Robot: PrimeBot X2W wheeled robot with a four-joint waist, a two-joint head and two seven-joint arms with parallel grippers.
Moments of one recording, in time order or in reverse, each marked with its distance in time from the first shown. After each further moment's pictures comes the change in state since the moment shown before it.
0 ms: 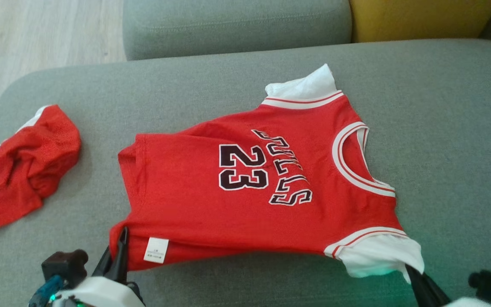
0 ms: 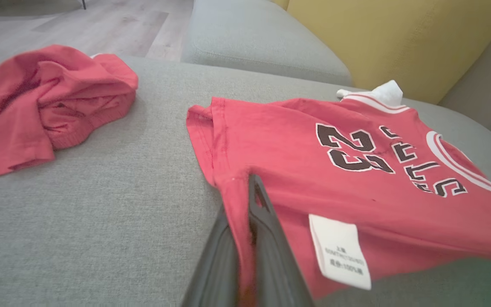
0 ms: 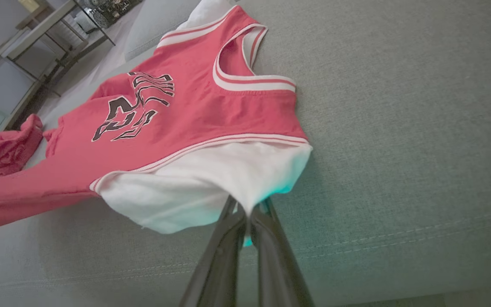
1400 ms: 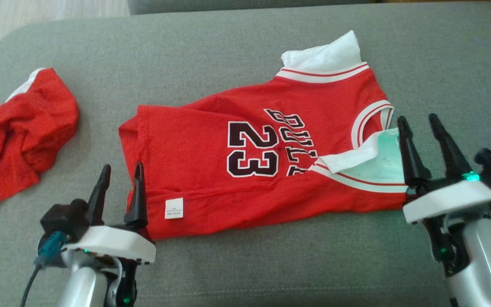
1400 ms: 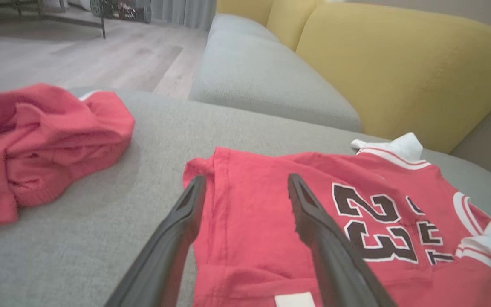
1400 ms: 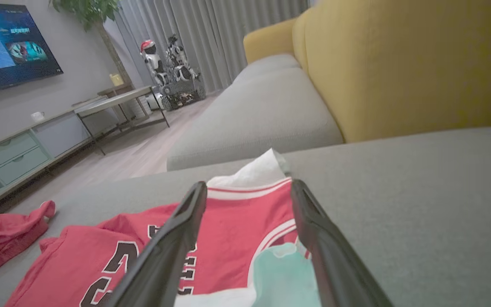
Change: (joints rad) left arm -0.254 -0.047 -0.030 0.151 -0.022 -0.004 -0.166; right arm -0.621 -0.166 0.178 0.380 0.026 0.000 -0.405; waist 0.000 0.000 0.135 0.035
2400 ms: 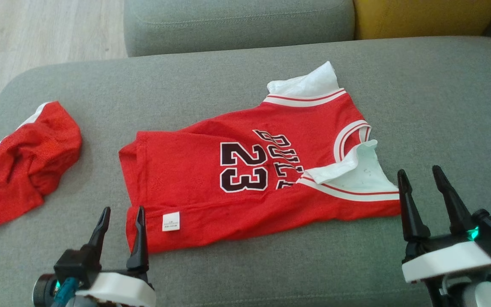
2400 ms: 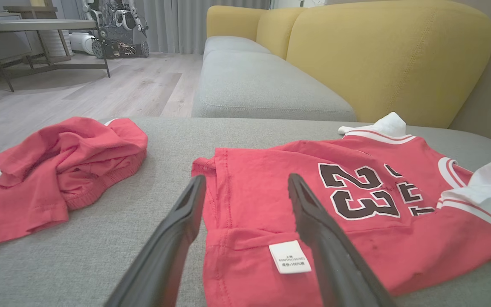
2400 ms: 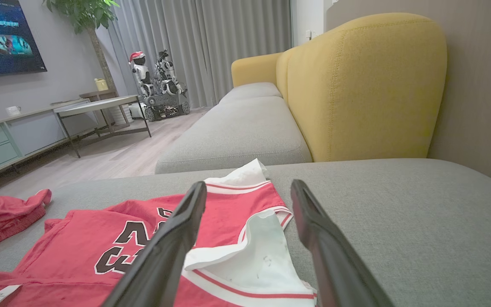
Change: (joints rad) left arm 0.185 0.012 -0.003 -0.078 0.157 0.039 -0.048; right arm 0.311 0.102 -0.098 -0.274 -0.231 0.000 0.006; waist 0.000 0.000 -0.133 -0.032
